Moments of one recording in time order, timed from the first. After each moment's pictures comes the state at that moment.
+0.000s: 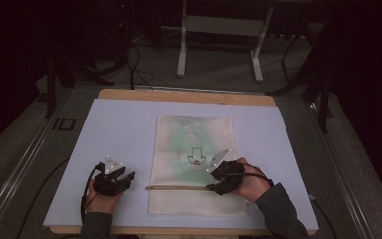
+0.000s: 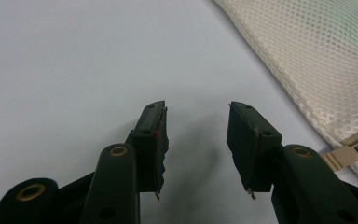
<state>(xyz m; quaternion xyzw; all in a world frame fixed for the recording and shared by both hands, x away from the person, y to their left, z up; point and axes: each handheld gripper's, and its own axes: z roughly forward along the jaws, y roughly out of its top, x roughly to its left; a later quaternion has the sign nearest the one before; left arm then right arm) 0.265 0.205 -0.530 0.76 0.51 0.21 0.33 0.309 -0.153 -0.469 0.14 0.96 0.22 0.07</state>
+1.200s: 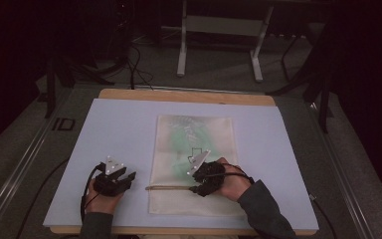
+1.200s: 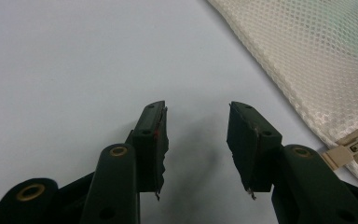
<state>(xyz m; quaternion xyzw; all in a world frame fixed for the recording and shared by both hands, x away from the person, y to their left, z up) 0.265 0.204 -0.529 0.77 0.50 0.21 0.34 0.308 -0.104 -0.474 0.10 0.97 0.23 0.05</state>
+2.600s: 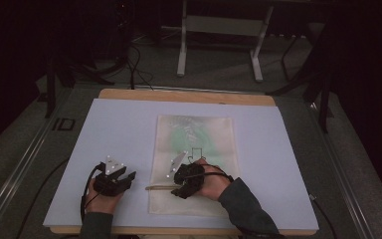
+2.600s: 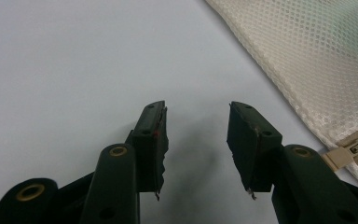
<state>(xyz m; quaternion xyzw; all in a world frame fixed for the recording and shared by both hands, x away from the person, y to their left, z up) 0.265 0.204 -0.528 0.77 0.50 0.21 0.34 0.307 -0.053 -0.485 0.06 0.97 0.23 0.02</state>
